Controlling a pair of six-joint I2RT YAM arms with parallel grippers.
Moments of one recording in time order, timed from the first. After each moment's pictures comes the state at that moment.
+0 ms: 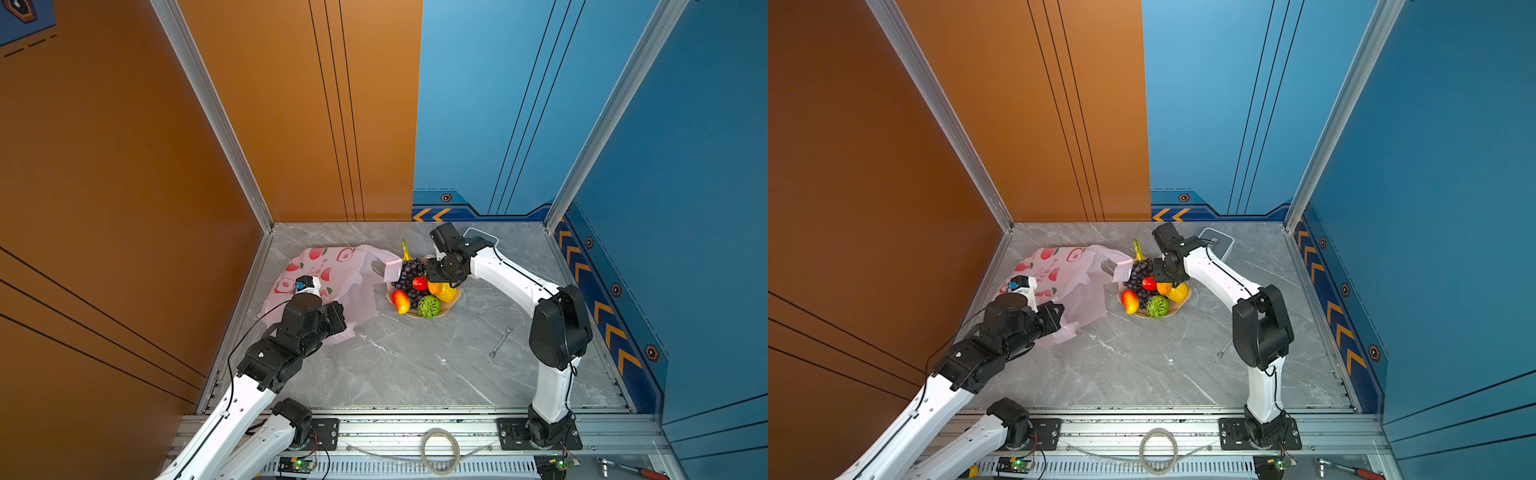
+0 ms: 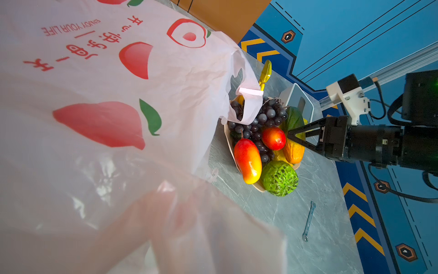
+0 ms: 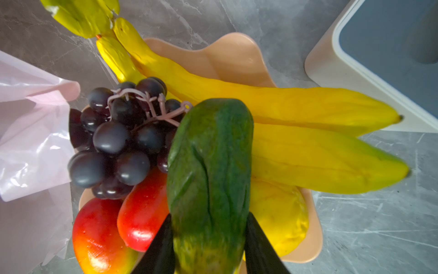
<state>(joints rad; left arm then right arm) -0.46 0.72 0.77 -0.63 -0.08 -0.75 0.53 1.92 1.67 -0.86 0.01 0.45</state>
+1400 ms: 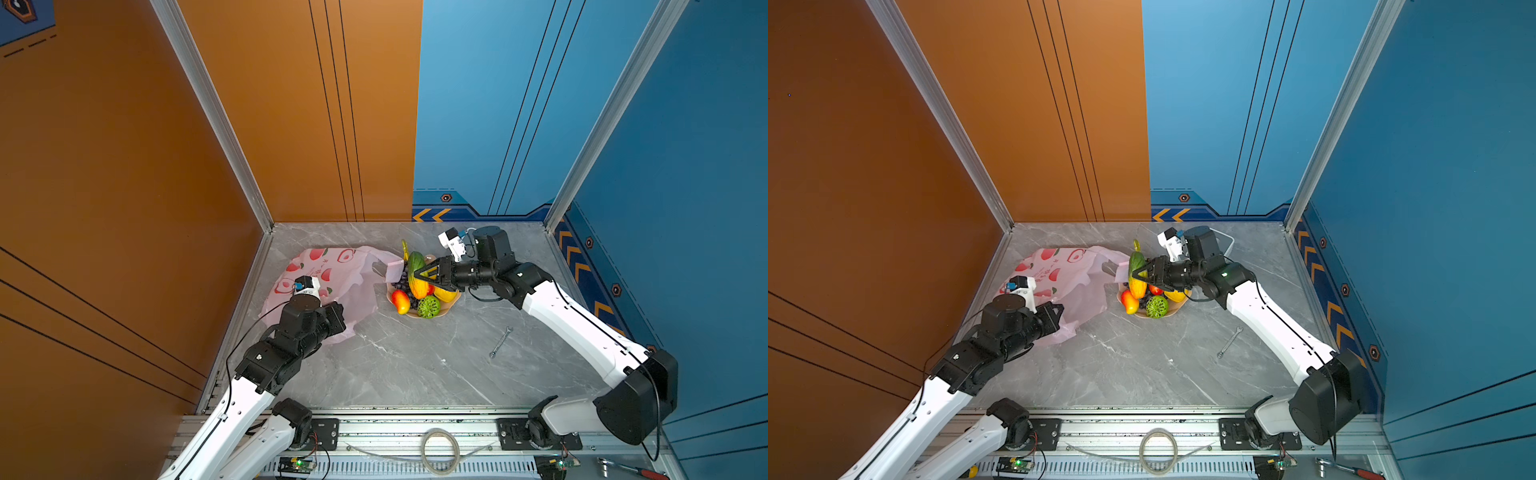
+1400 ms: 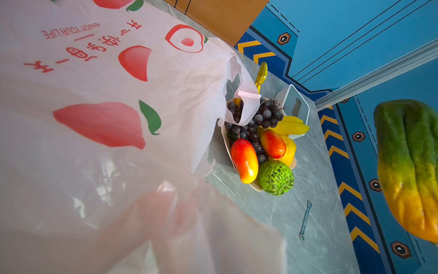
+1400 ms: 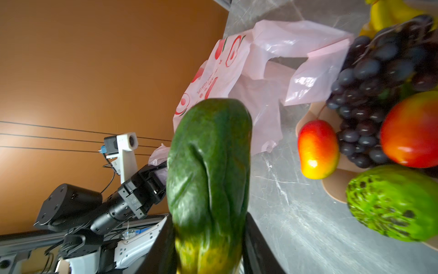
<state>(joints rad) -0.46 0.70 0.77 -0.63 -0.07 -0.75 0.53 1.41 1.27 -0.41 -0.70 0.78</state>
